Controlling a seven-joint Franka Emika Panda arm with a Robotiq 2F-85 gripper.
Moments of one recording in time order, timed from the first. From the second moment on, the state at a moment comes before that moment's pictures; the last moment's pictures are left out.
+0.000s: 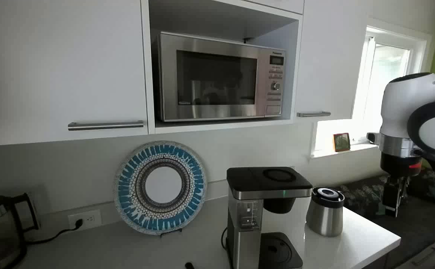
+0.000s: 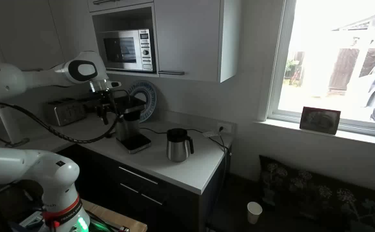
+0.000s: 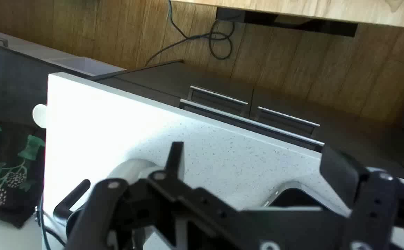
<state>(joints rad) -0.04 -0.88 0.00 -2.46 -0.23 1.59 -0.17</state>
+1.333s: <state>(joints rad) -0.16 -0.55 -0.10 -2.34 -0.22 1.83 0.13</state>
